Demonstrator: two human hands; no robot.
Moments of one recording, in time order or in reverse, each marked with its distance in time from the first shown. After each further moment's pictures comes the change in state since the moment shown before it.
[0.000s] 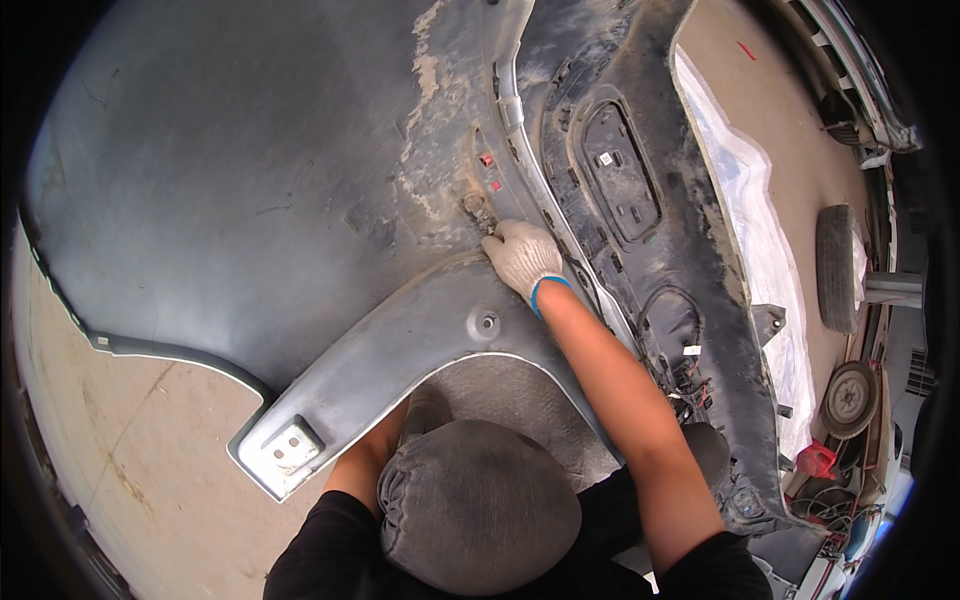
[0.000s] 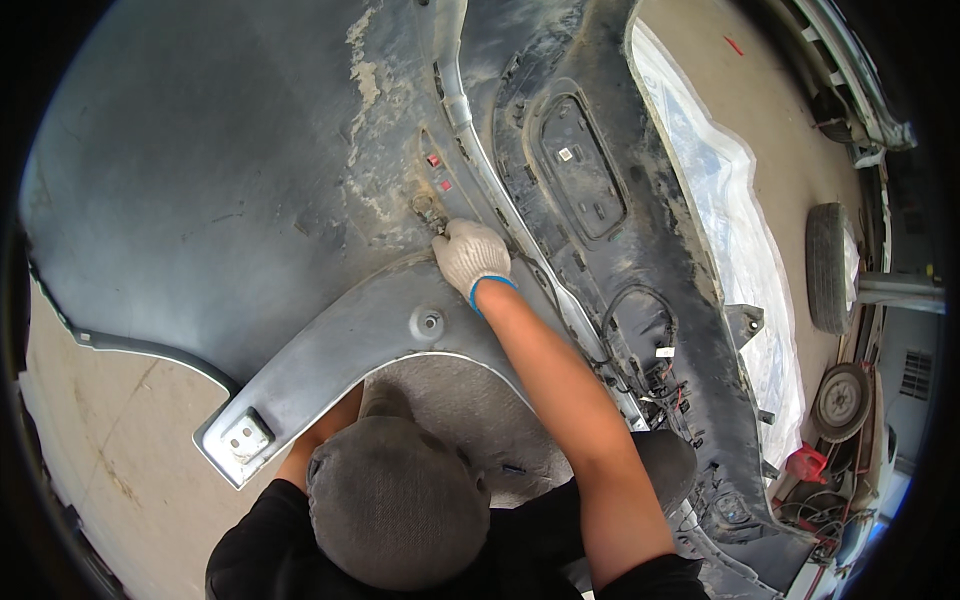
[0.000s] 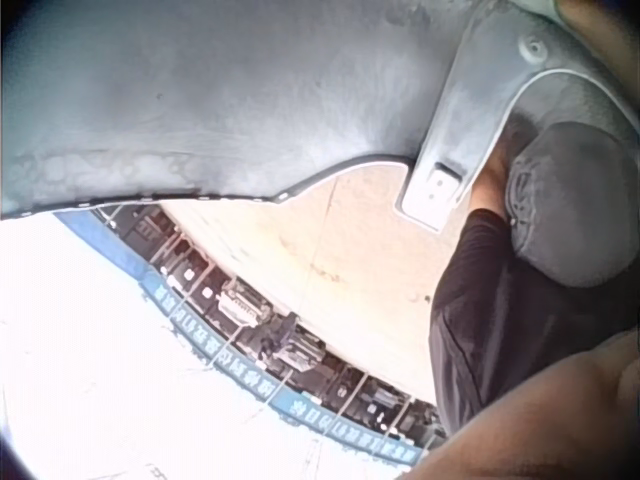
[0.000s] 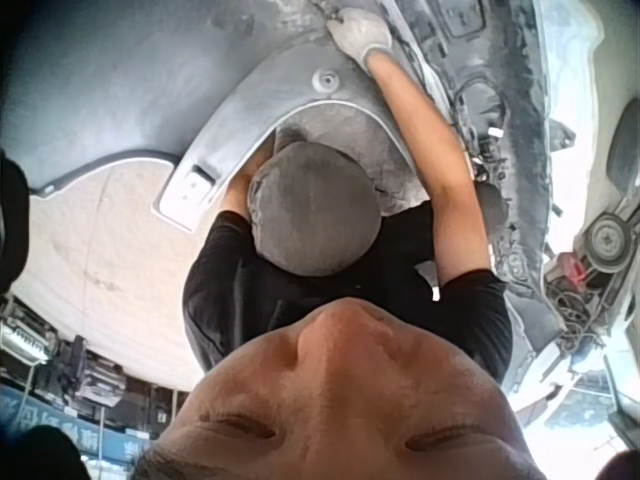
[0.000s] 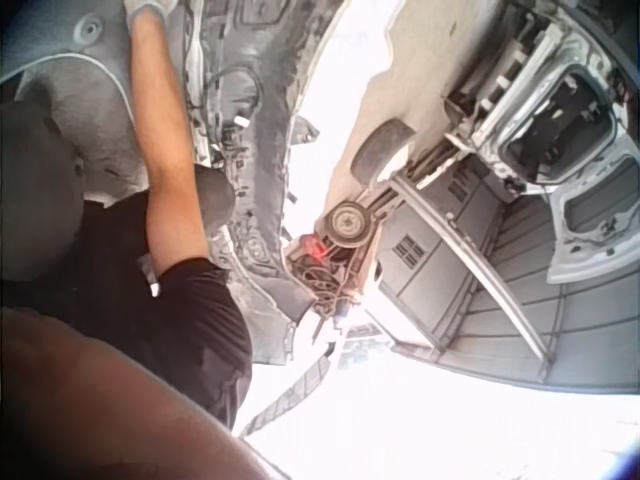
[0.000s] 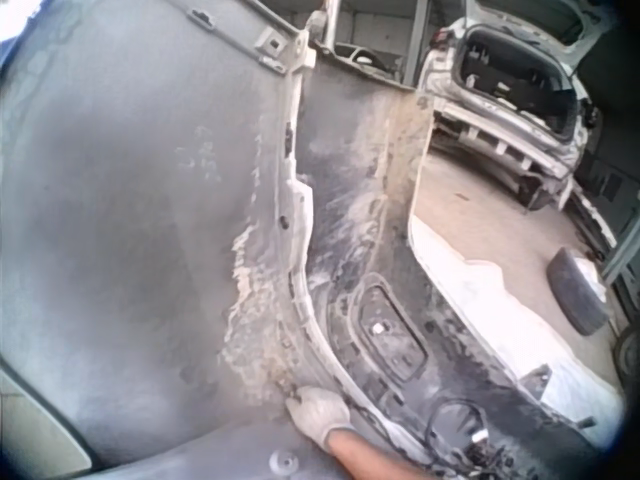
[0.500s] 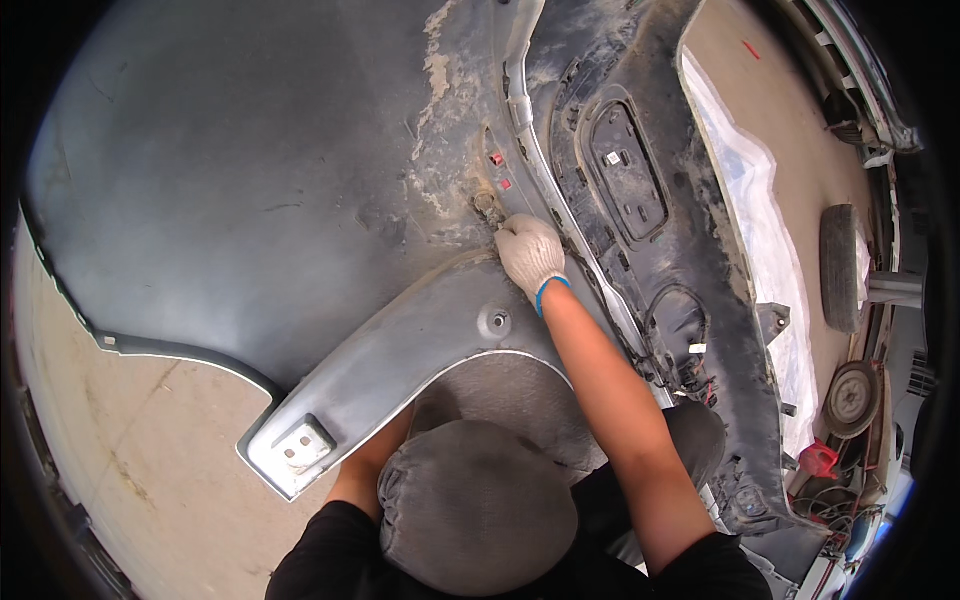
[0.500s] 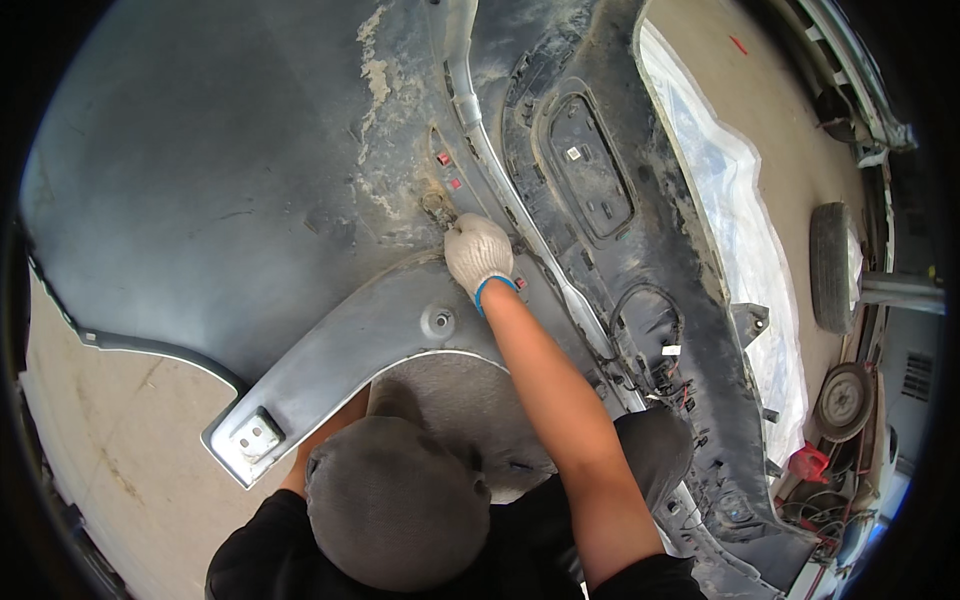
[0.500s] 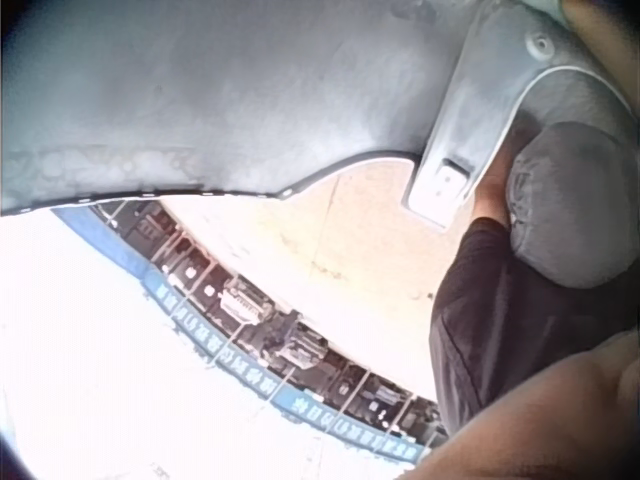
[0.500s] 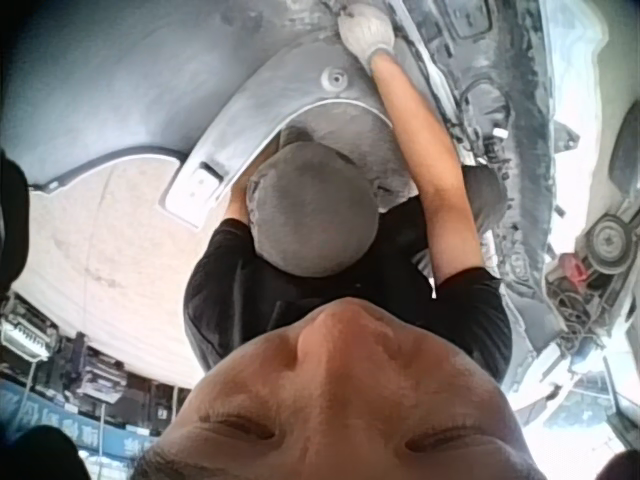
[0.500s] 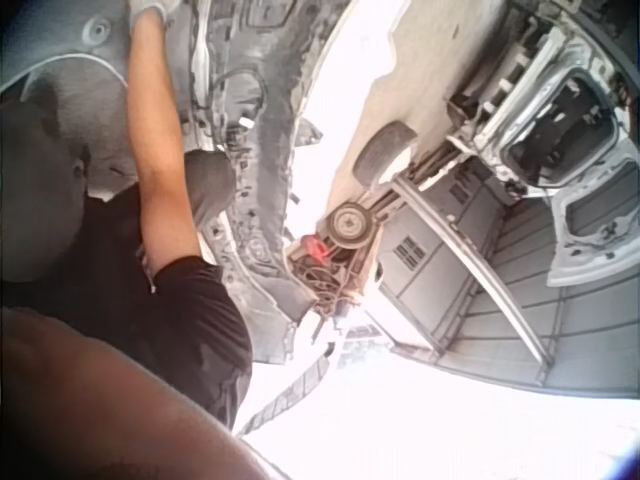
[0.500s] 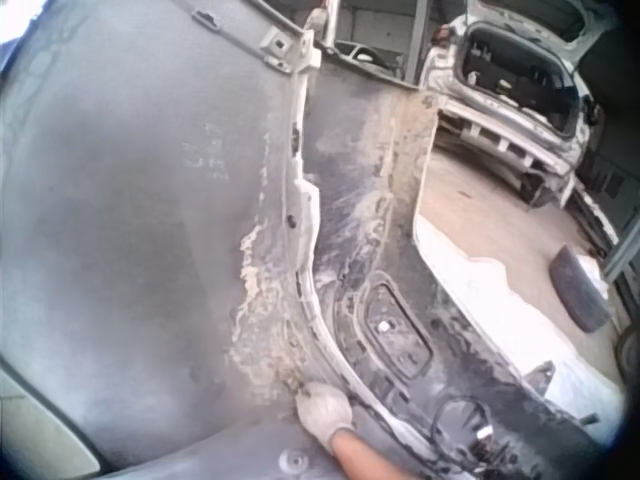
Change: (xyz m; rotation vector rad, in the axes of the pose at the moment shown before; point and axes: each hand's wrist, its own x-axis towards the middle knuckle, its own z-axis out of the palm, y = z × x) left_hand -0.010 0.006 -0.011 -0.011 0.023 -0.022; right_hand 0.001 0.002 0.019 0.157 0.213 0.045
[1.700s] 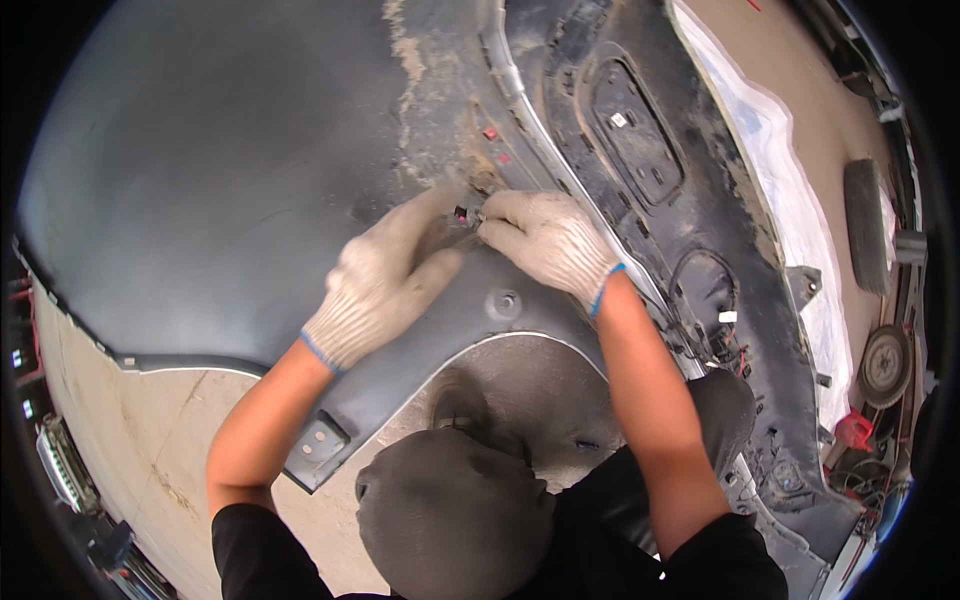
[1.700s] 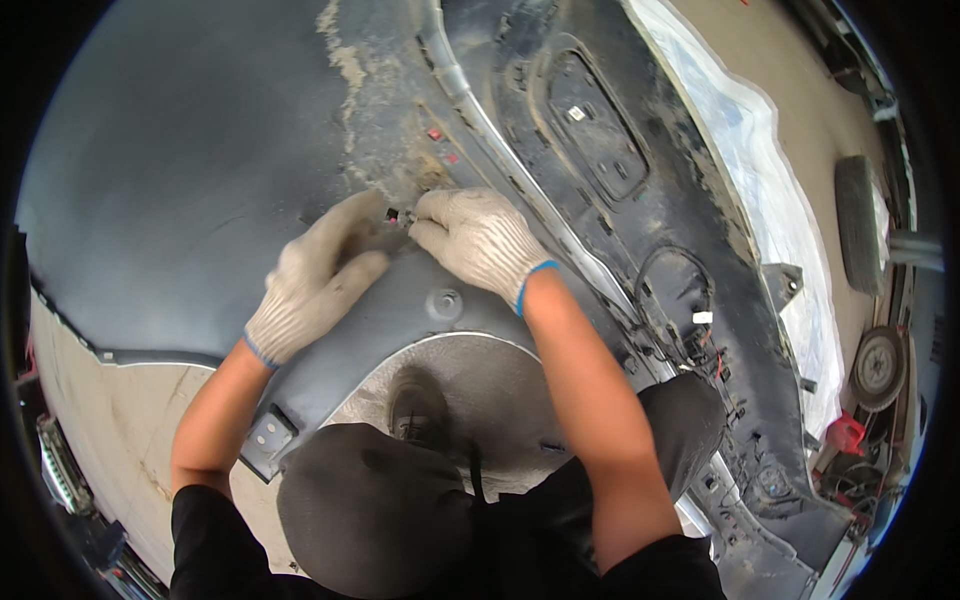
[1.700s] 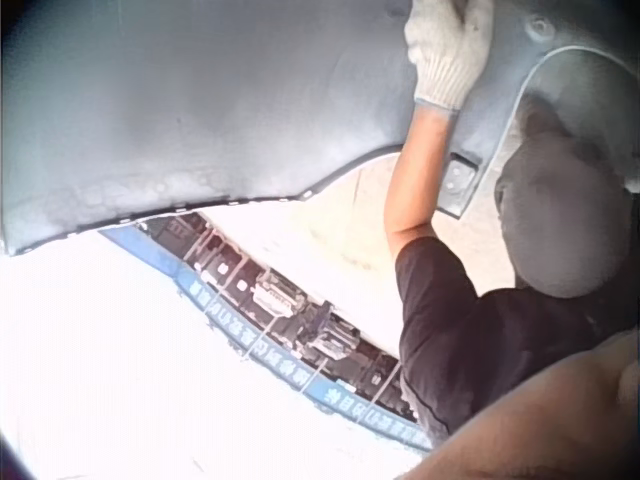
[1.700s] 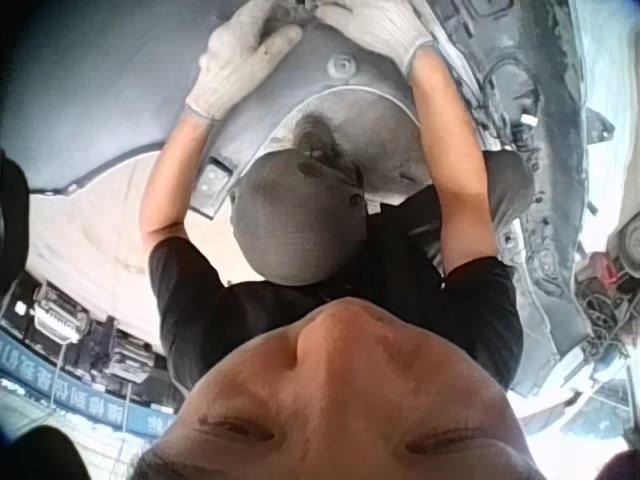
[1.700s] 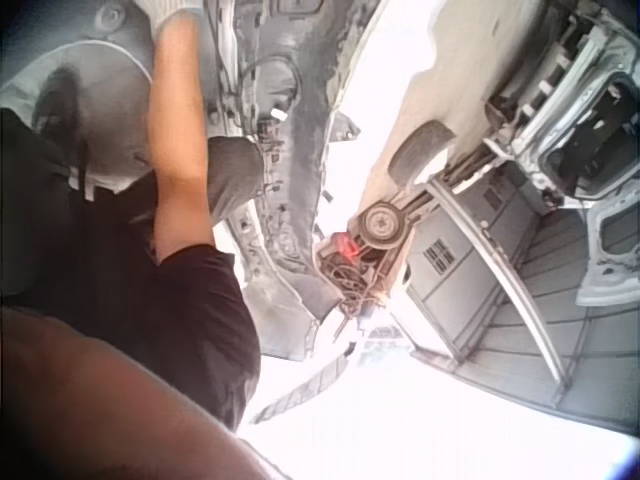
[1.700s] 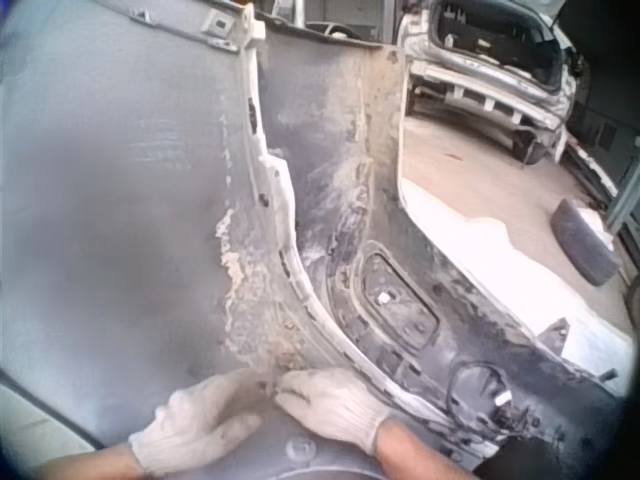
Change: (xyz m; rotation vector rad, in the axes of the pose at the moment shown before) left_hand -0.084 0.178 0.322 1.730 -0.355 0.808; right_hand -0.020 -0.056 -0.093 0.121 -0.267 -0.347
